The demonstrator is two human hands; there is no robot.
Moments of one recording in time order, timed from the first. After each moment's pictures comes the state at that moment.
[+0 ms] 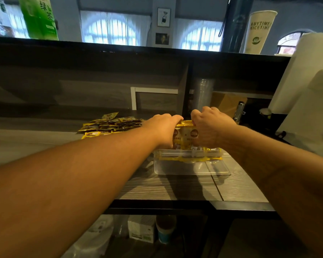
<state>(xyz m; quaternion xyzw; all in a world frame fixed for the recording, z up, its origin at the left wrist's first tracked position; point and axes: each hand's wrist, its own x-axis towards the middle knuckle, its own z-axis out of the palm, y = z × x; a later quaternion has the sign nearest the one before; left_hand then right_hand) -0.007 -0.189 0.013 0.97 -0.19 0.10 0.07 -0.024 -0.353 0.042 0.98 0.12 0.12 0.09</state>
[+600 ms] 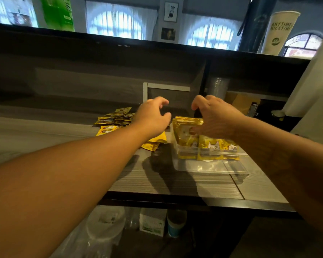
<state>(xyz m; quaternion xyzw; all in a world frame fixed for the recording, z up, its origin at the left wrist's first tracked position) -0.019 -0.122 0.015 0.89 -0.07 0.23 0.37 -0.035 -0.309 0.062 0.98 0.17 0.14 0.00</state>
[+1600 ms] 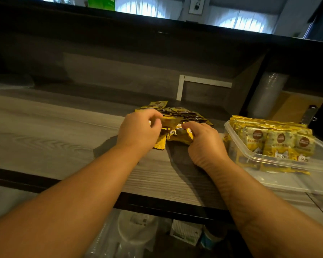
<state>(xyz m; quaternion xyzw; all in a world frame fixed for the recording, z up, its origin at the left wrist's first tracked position) -0.037 0.012 -0.050 0.87 0.00 0.35 0.35 -0.015 -0.159 -0.044 0.96 0.10 0.12 -0.22</state>
